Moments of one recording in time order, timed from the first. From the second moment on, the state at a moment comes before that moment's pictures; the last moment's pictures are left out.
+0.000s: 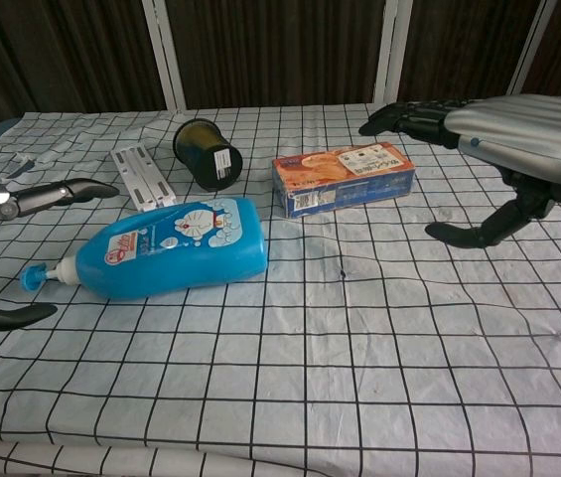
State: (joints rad) left arm -0.45 -1.24 0.03 -1.71 1.66 1.12 -0.10; right arm 0.50 -1.32 0.11 -1.84 -1.50 1.06 -0.45
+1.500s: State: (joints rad) left arm -0.42 -1.57 -0.07 -1.72 1.17 1.16 0.62; right arm 0.20 -1.11 -0.06 -1.58 -1.61 1.40 -0.03
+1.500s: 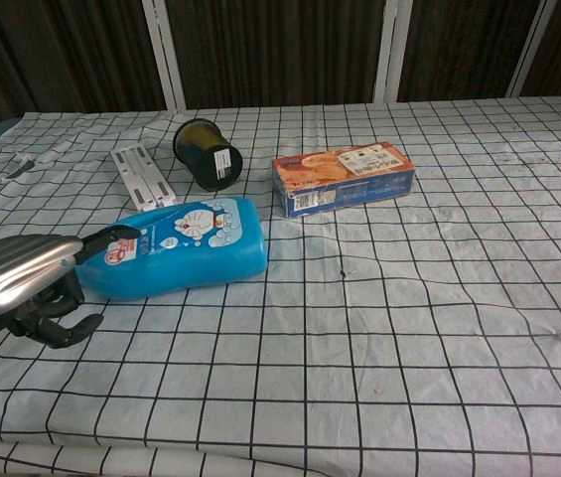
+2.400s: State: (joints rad) left arm -0.27 -1.24 0.08 -1.78 1.59 1.48 0.30; right arm 0.17 -1.10 -0.05 -1.62 -1.63 1.42 -0.12
